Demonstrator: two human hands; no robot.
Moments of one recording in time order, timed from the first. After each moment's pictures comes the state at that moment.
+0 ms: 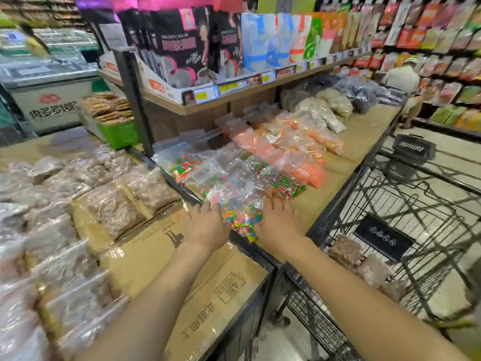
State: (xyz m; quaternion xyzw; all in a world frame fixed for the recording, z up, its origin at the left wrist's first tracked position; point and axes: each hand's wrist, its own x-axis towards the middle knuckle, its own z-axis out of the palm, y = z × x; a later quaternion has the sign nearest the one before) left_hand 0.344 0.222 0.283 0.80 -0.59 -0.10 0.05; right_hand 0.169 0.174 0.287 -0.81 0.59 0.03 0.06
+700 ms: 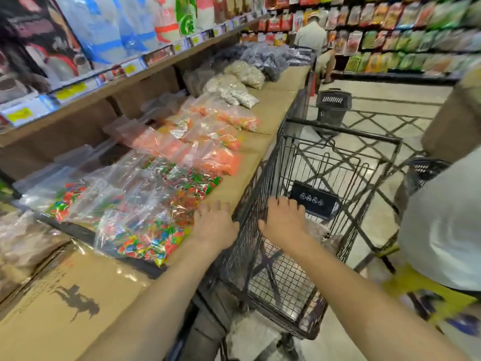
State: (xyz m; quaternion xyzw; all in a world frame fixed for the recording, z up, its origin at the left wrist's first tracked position) left_hand 0.080 0.102 0.260 0.67 -0.74 -0.09 -0.07; right_hand -0.090 0.109 0.244 -0.68 0.72 0.00 0.10
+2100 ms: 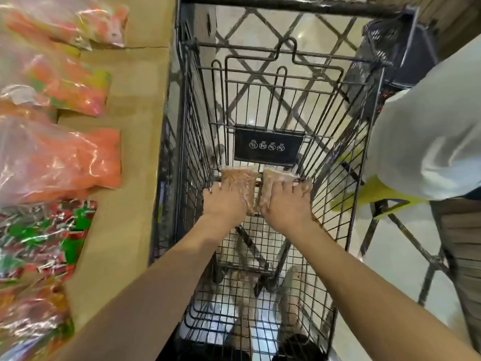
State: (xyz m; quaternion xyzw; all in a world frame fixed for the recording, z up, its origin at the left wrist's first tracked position) left_hand -0.122 -0.167 0.018 0.47 -0.82 -0.20 -0.27; right_hand -0.244 -0.082 0.030 -0.46 0.83 0.13 0.28
